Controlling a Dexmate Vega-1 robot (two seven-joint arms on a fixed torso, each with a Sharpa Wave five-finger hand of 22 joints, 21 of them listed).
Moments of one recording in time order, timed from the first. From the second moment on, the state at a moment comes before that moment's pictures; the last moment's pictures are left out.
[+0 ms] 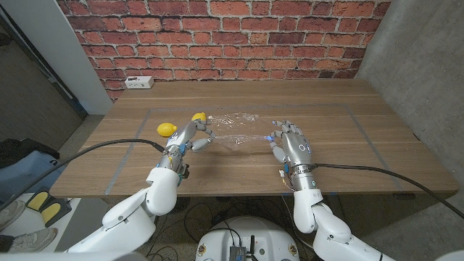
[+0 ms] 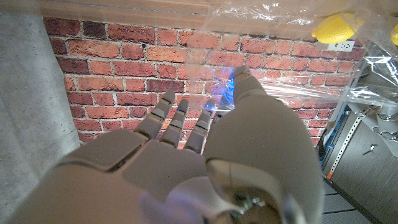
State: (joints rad) left arm 1.42 0.81 0.35 -2.36 0.33 0.47 0.43; left_hand 1.09 0.05 0.45 -0.17 0.26 1.08 -0.02 0.33 0.39 0.55 -0.12 0.22 0.21 0.26 -0.04 0.18 0.17 0.23 0.17 0.45 0.20; right arm -1.27 -0.66 -0.71 -2.02 -0.78 -0.50 -0.77; right_hand 1.13 0.17 0.20 -0.14 0.21 0.99 -0.08 0.45 0.24 0.42 -0.18 0.27 0.22 0.19 -0.04 0.35 0.30 0.26 0.01 0.26 0.19
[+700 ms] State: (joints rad) left arm 1.37 0.88 0.40 -2.33 0.19 0.32 0.31; left_hand 1.09 0.05 0.46 -0.17 0.26 1.08 0.00 0.33 0.43 0.53 -0.13 0.22 0.22 0.24 -0.04 0.18 0.17 0.22 0.17 0.45 0.20; right arm -1.36 -0.72 -0.66 -2.13 -0.85 -0.58 -0.71; right_hand 1.13 0.14 0.19 -0.14 0.20 0.95 -0.09 0.43 0.23 0.39 -0.16 0.25 0.22 0.18 -0.04 0.35 0.29 0.26 0.03 0.25 0.19
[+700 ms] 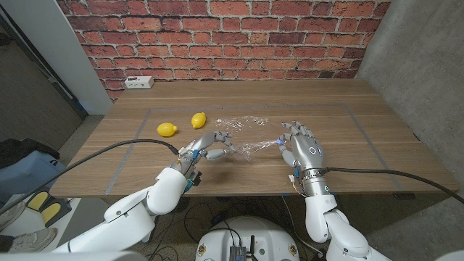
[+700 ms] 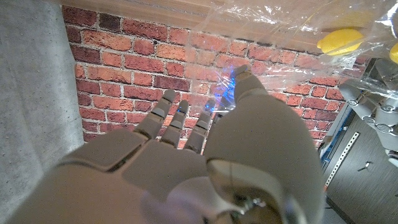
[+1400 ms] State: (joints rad) left arm 1.40 0.92 0.36 -2.33 0.09 0.27 0.29; left_hand 1.09 0.05 0.47 -0.17 0.28 1.08 0.01 0.34 0.43 0.52 -0.12 0.22 0.22 0.22 -0.04 0.18 0.17 0.21 0.17 0.45 0.20; right arm -1.35 -0.73 -0.61 -2.09 -0.85 -0.61 -0.70; right_hand 1.09 0.11 0.17 -0.13 0.20 0.86 -0.10 0.38 0.22 0.39 -0.15 0.24 0.22 0.18 -0.04 0.35 0.28 0.26 0.06 0.25 0.19
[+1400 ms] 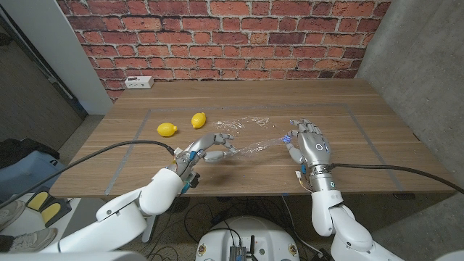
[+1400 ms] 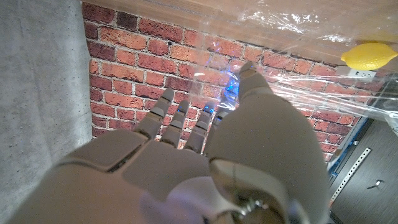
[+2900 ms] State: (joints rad) left arm 1.40 0.90 0.34 -2.31 0.13 0.21 0.38; left_hand 1.10 0.04 0.50 -0.17 0.30 1.07 0.01 0.35 0.43 0.50 -0.12 0.21 0.23 0.20 -0.04 0.18 0.17 0.21 0.18 0.45 0.20; right arm -1.24 -0.75 -0.59 -2.06 -0.84 -0.52 -0.73; right_hand 1.12 0.14 0.19 -0.15 0.19 1.03 -0.09 0.43 0.21 0.46 -0.19 0.24 0.23 0.21 -0.04 0.36 0.28 0.29 0.02 0.24 0.19
